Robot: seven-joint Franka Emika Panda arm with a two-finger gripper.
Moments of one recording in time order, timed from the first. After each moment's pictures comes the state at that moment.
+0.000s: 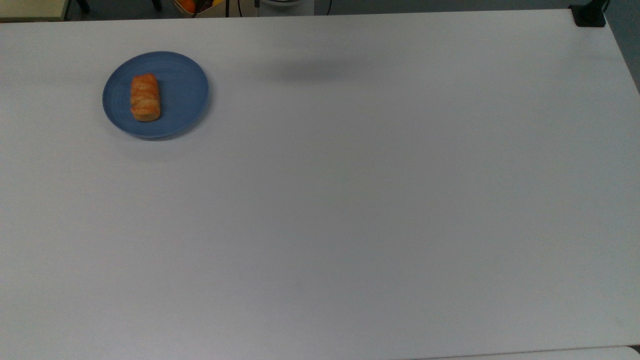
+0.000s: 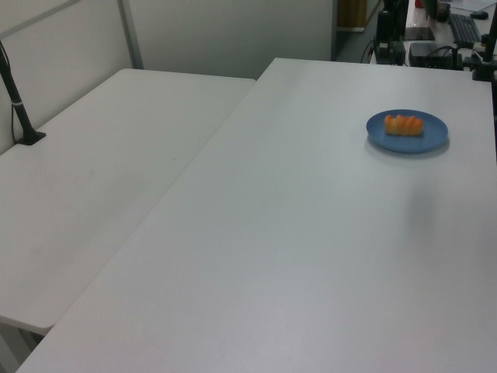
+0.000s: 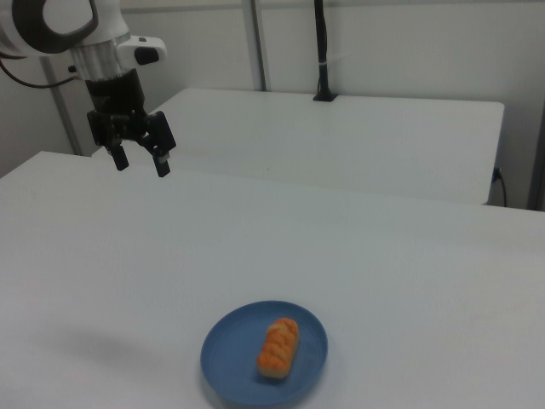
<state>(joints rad) 0.15 -0.01 -0.12 -1.60 -0.08 1.58 0.02</state>
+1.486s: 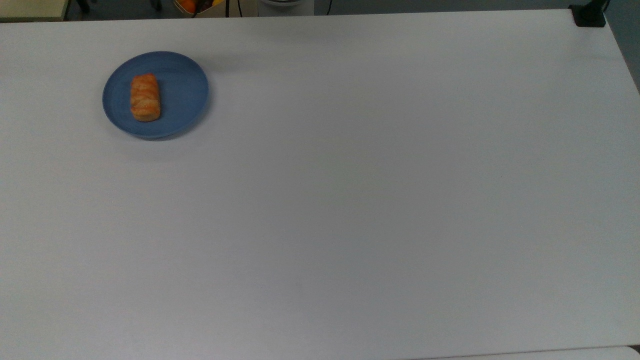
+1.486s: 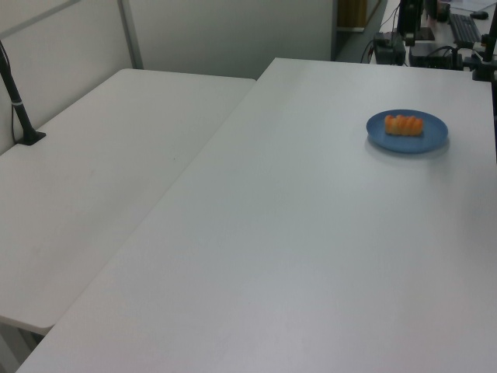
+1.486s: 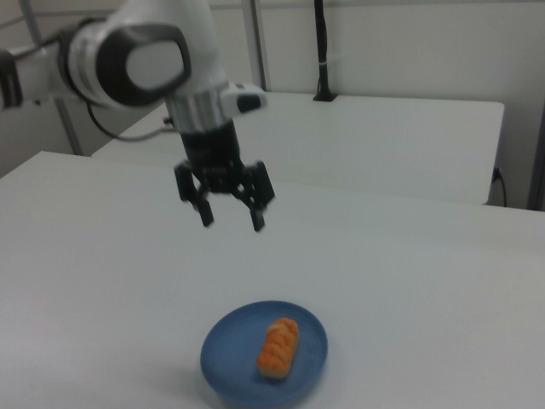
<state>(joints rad) -0.14 0.01 -0.13 -1.68 -0.14 1.69 -0.33</state>
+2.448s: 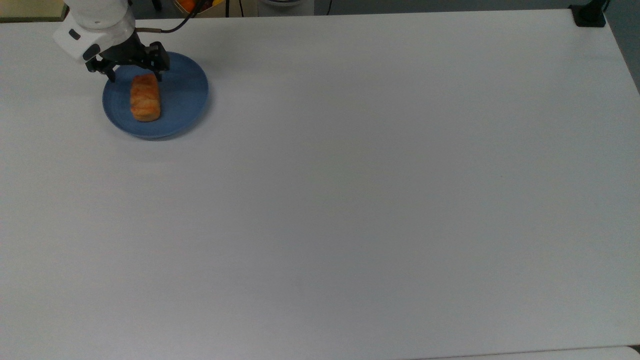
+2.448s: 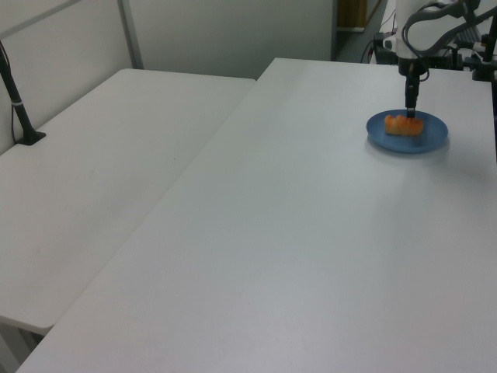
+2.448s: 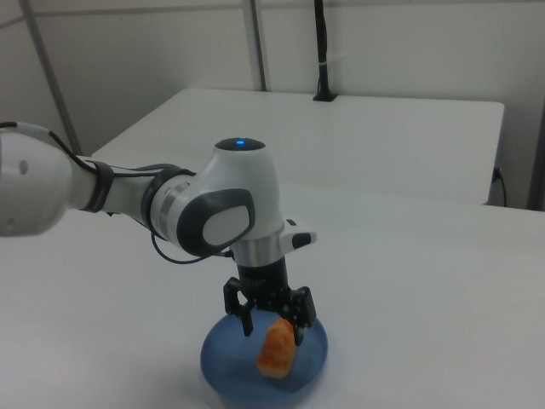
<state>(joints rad) -0.26 0.18 -0.13 -2.01 -0.12 2.14 -0.48</state>
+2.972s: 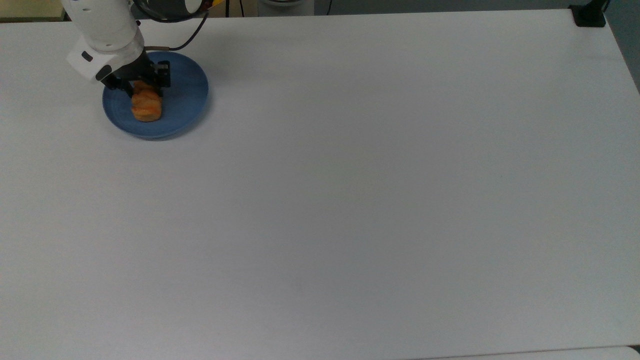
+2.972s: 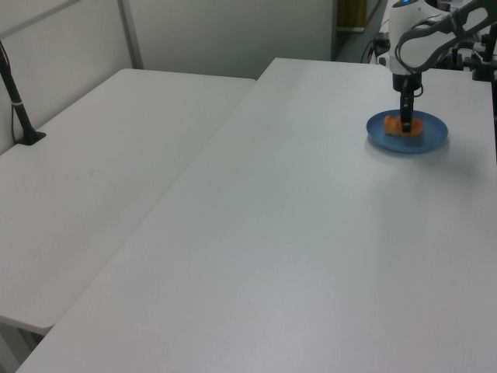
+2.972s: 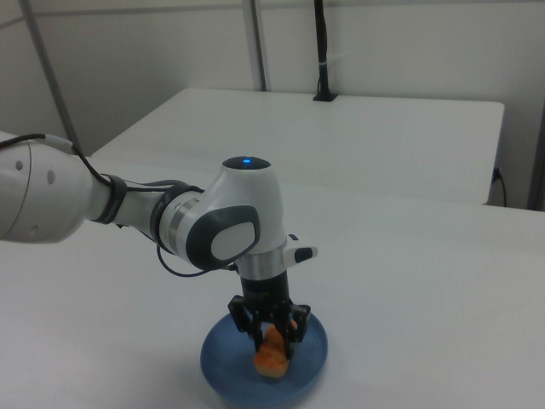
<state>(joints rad) -0.25 0.25 -0.13 -2.01 -0.11 2.18 -0.48</state>
